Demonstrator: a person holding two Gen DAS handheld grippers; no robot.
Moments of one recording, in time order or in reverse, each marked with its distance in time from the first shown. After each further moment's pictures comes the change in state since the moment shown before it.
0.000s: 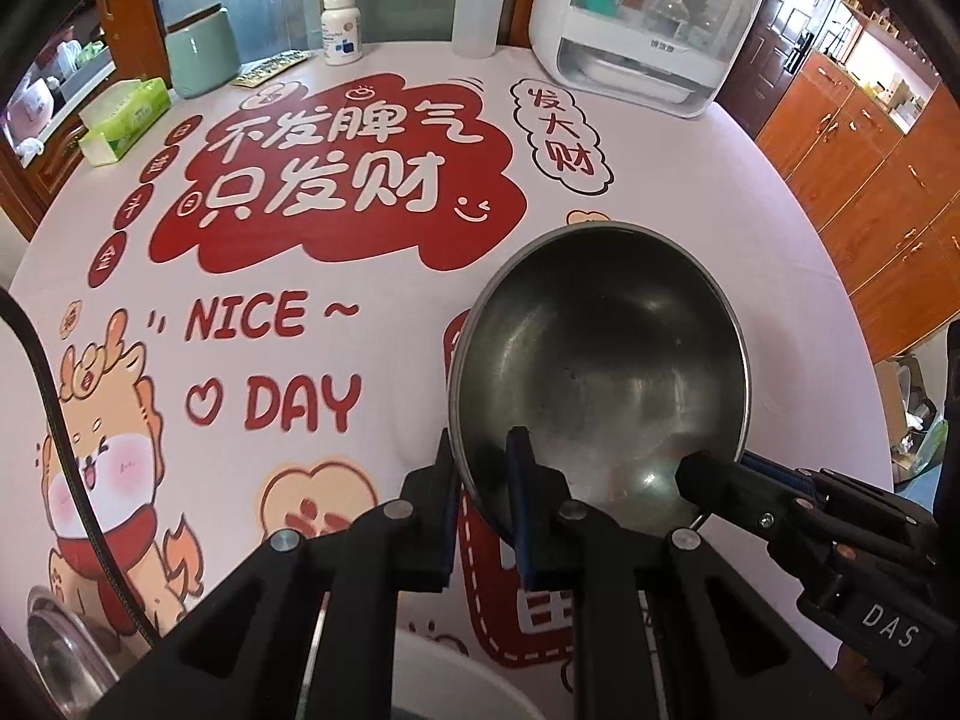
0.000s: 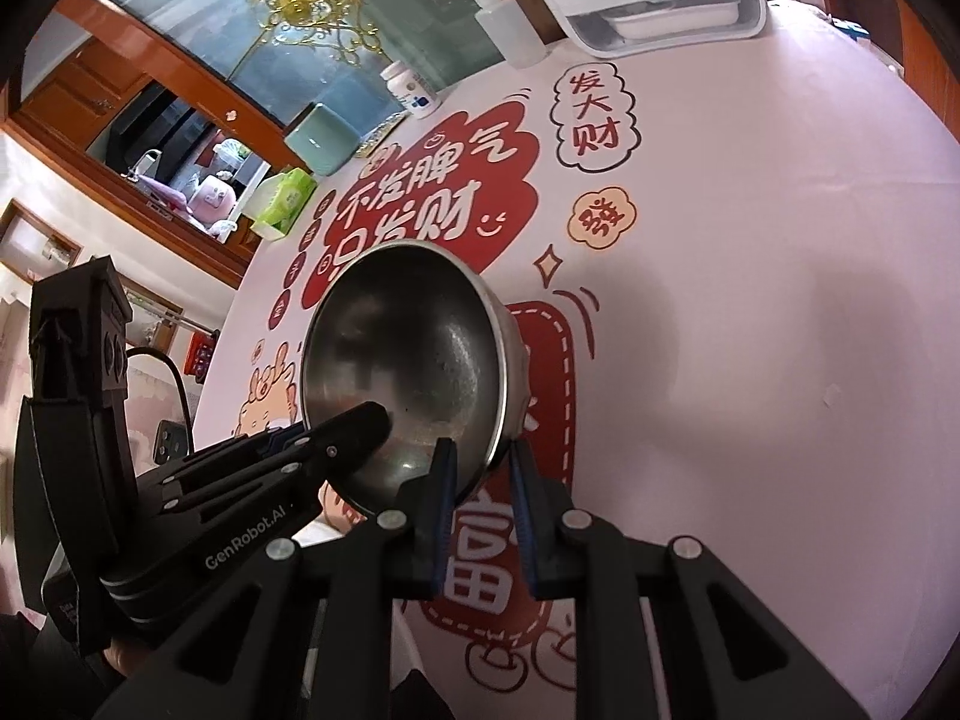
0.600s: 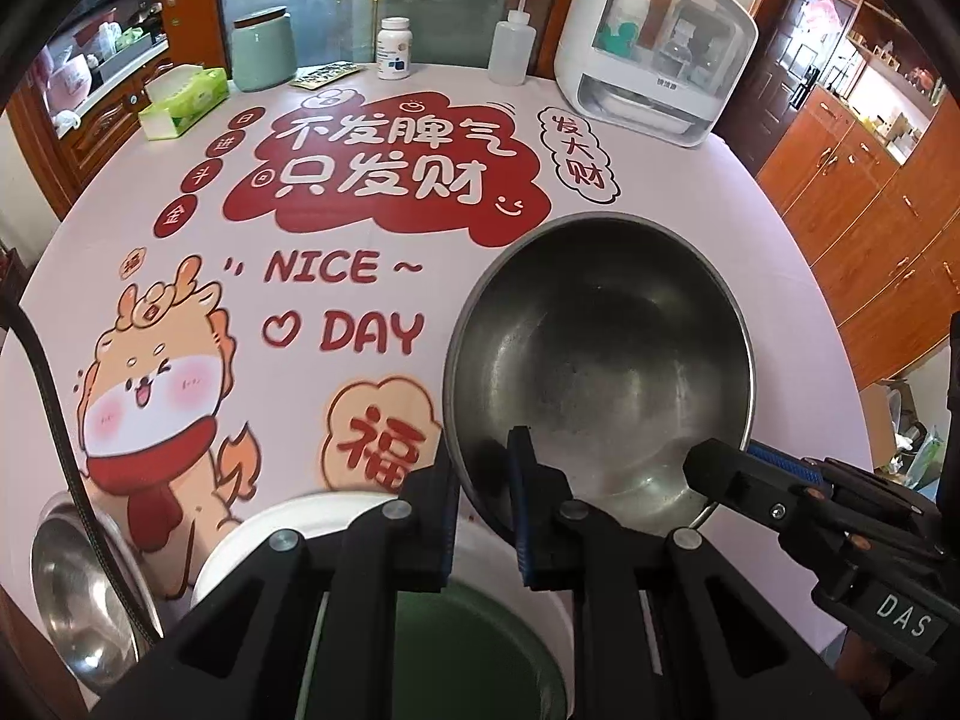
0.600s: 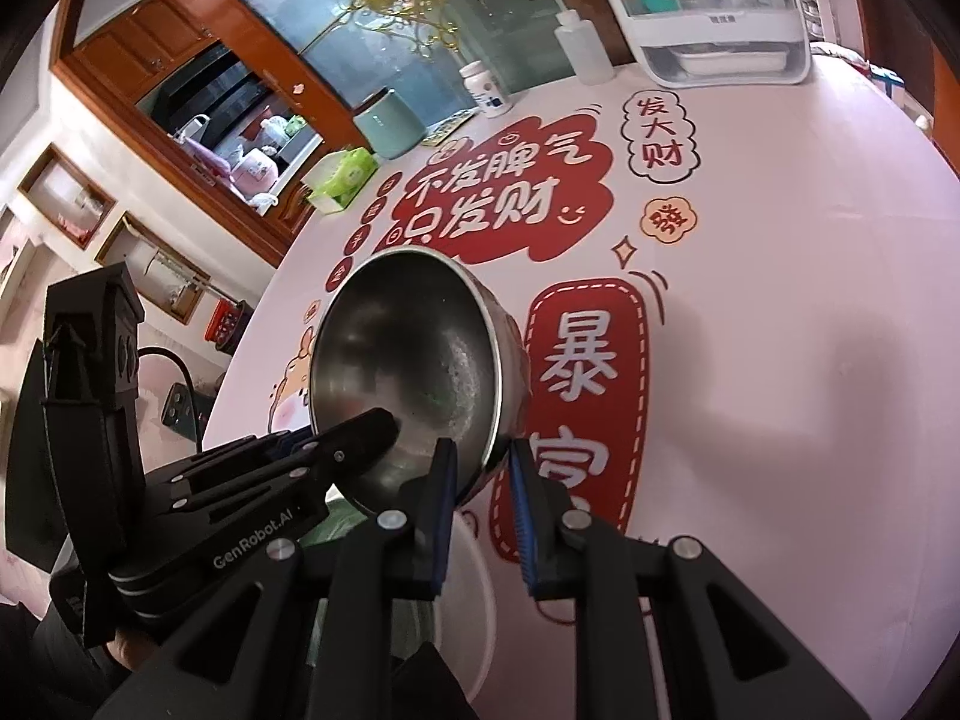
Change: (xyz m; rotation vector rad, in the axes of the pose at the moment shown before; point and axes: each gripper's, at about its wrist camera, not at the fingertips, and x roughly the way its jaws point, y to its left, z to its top) left arm -0.059 0.027 -0.056 -0.059 -0.068 -0.004; right arm -0.029 0.054 -0.041 -0.117 -0.022 0.021
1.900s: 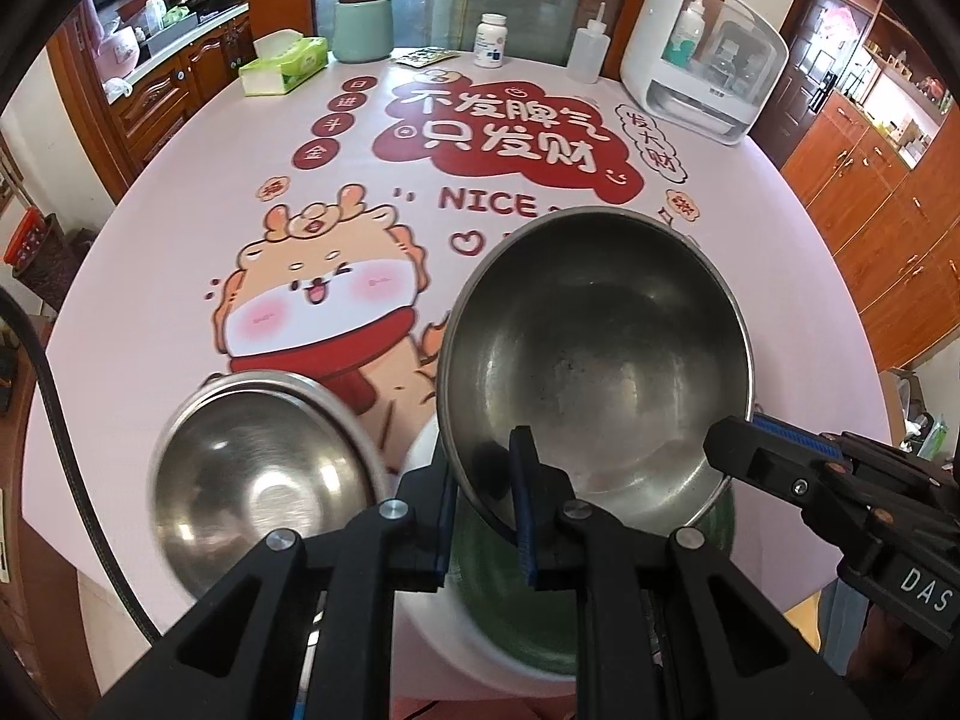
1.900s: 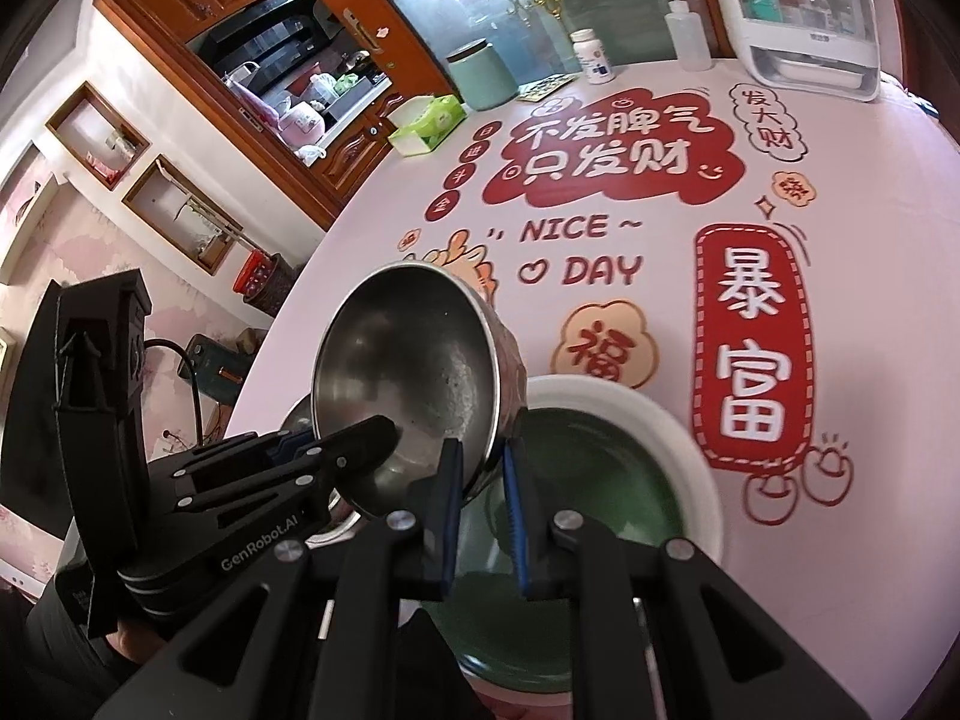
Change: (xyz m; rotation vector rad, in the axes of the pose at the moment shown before) left arm -0.075 0.121 -0.068 -0.028 0.018 0.043; right arm 0.026 0.132 -0.059 -0.072 0.038 0.019
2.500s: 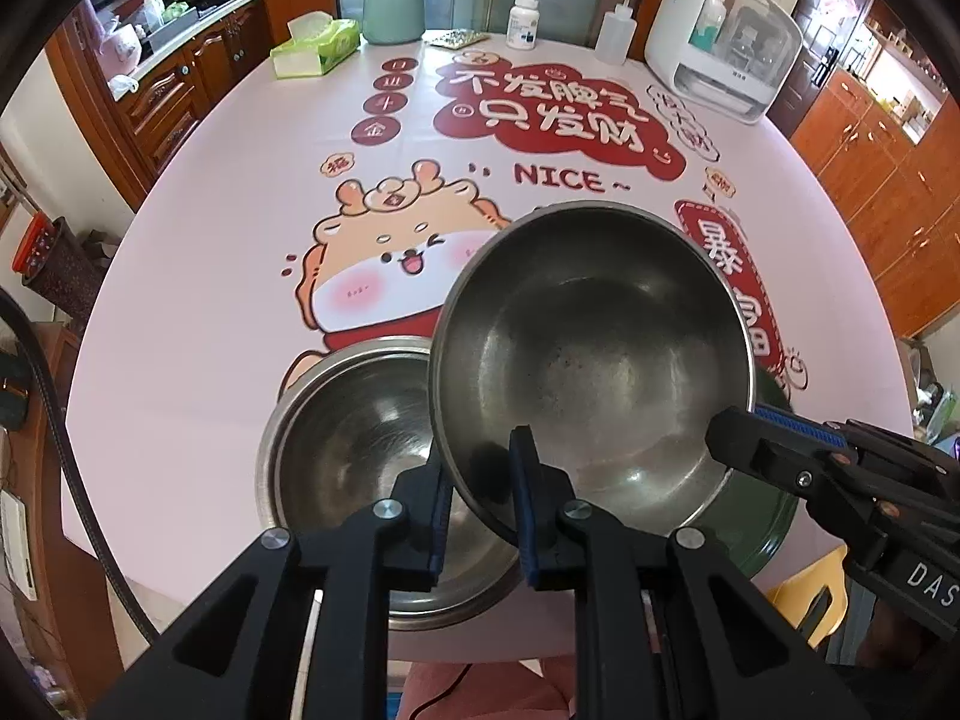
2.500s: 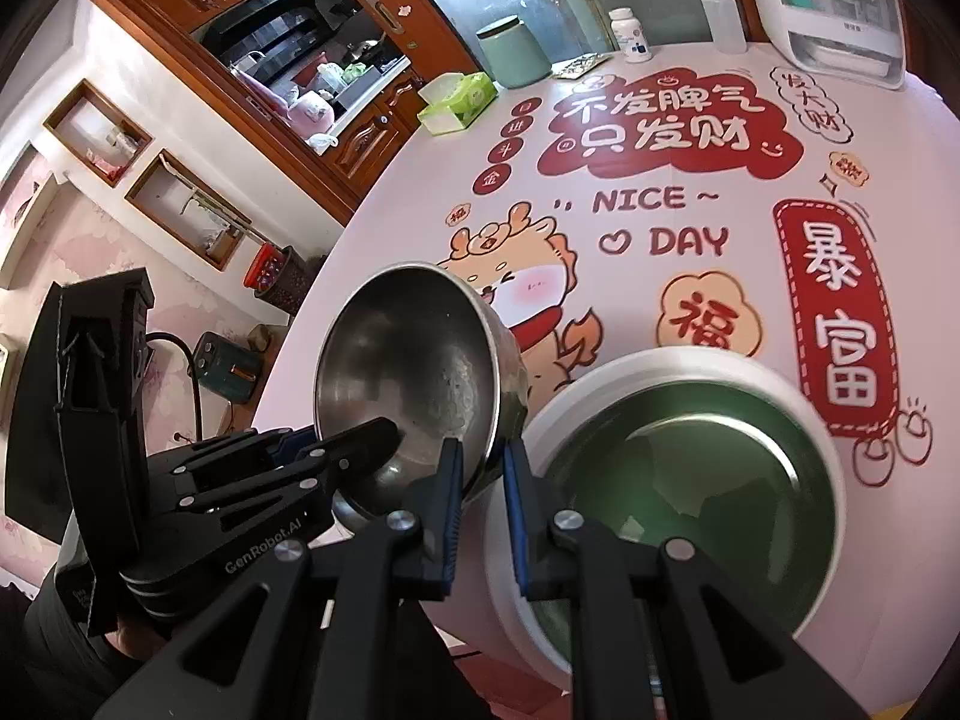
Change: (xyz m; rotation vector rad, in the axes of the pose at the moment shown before) left arm -0.011 0.074 -0.009 0.047 0.062 0.023; right arm 0.038 0.062 -0.012 0.035 0.023 0.014
